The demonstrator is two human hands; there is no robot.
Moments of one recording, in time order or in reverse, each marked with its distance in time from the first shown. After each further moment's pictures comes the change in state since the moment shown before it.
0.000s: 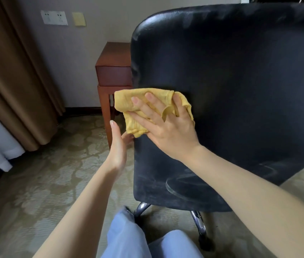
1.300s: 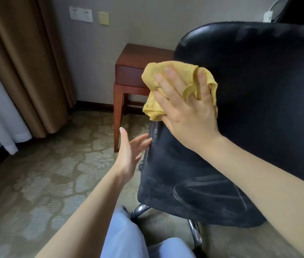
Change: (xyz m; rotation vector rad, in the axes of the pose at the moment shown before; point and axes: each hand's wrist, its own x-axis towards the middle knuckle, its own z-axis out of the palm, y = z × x) left_hand -0.008 -0.016 -0.015 -0.318 0.059 -0.125; right_hand 0.050 0.015 -0.029 -0.148 -0.029 -0.049
